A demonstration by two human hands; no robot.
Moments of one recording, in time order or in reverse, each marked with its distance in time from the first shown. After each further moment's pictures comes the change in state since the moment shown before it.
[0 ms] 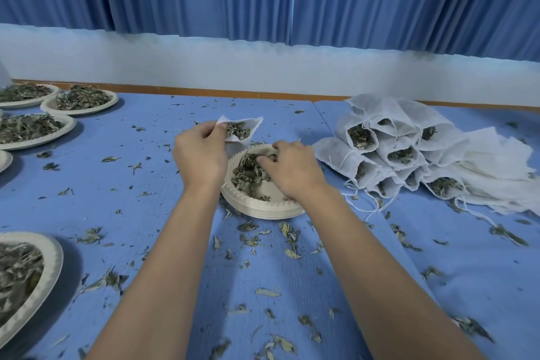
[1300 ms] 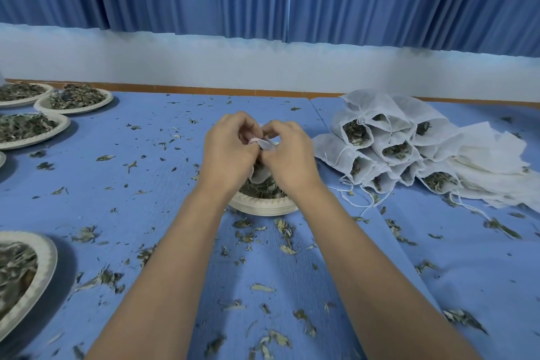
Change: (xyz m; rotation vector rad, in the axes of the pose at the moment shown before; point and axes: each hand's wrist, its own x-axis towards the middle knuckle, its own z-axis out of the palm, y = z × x) left_hand -0.016 0.007 0.013 0.190 -0.333 0.400; right_hand -0.017 -0.014 -0.012 0.486 0.266 -0.094
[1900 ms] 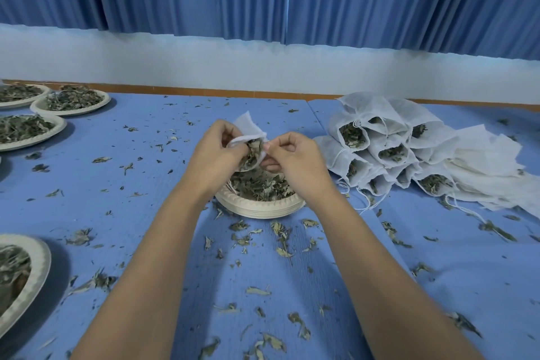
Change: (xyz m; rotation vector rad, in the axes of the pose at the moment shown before) left_hand 0.006 -0.017 -0.009 -0.149 -0.141 -0.215; right_hand -0.005 0.016 -0.012 0.471 -0.106 0.193
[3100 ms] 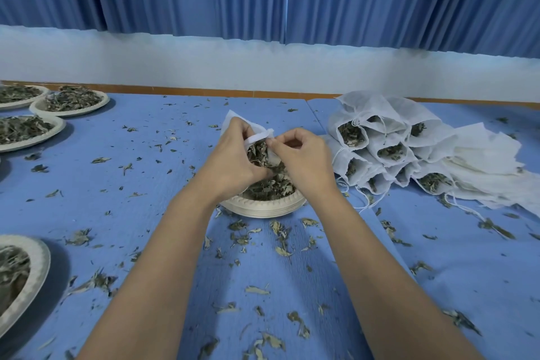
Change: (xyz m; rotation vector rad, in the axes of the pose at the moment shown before) left_hand -0.003 0.006 0.011 0.183 -0.222 0.052; right_hand 0.000 -0.002 -0.006 -0.167 0.185 -0.071
